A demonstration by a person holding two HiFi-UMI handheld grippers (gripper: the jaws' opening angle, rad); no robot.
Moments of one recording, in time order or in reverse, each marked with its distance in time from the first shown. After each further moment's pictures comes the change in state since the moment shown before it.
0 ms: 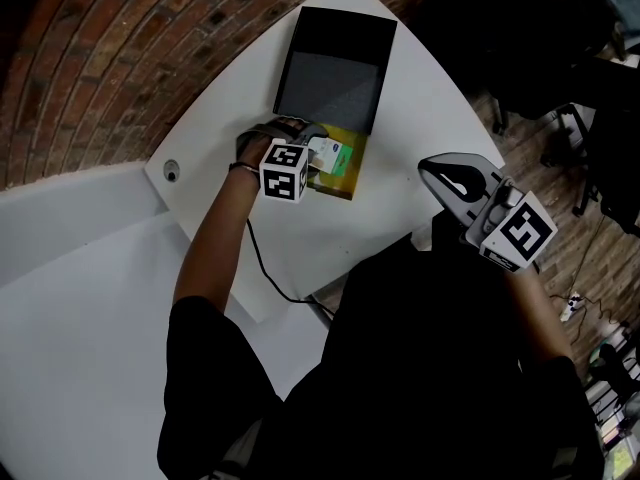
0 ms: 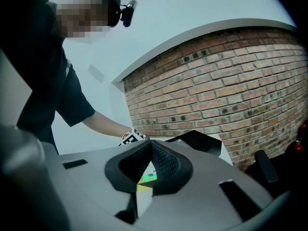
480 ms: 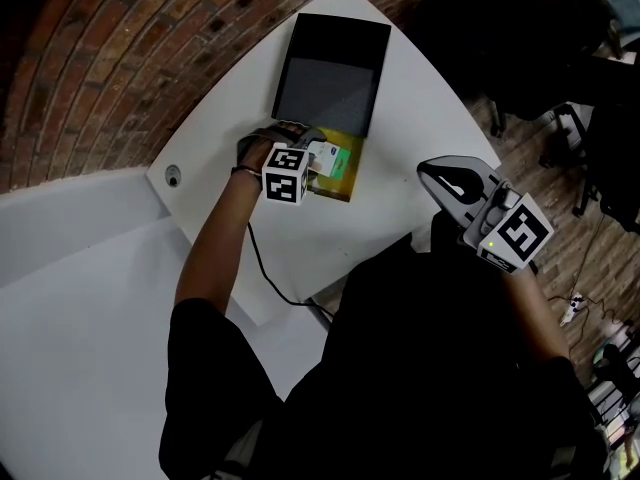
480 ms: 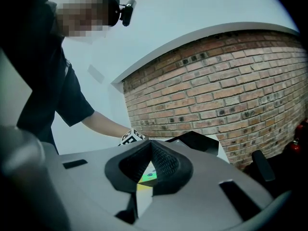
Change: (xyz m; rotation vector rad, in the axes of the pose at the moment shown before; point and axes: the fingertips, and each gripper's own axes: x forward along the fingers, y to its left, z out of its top) left arm 0.002 -0.002 0.000 0.006 0.032 -0.004; right arm -0.009 0.003 -0.001 -0.004 -0.011 -0.019
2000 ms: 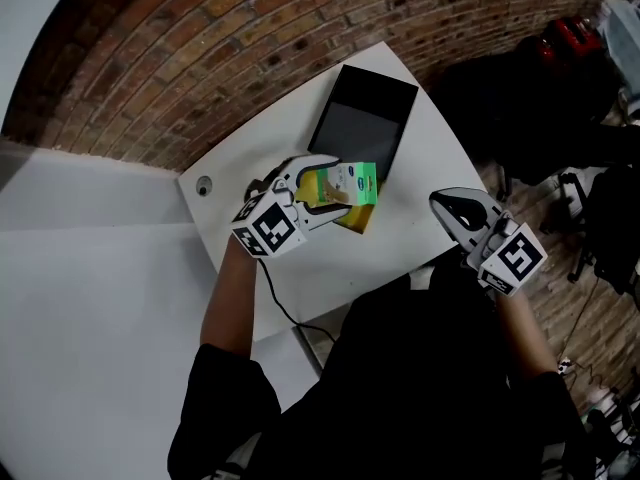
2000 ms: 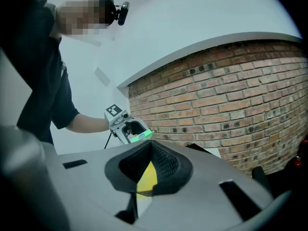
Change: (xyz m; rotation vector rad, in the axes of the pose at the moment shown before) left arm -0.216 0.026 0.092 -0.360 -0.574 0.502; right arm -0.011 0.005 0.040 -0.083 -0.059 0.040
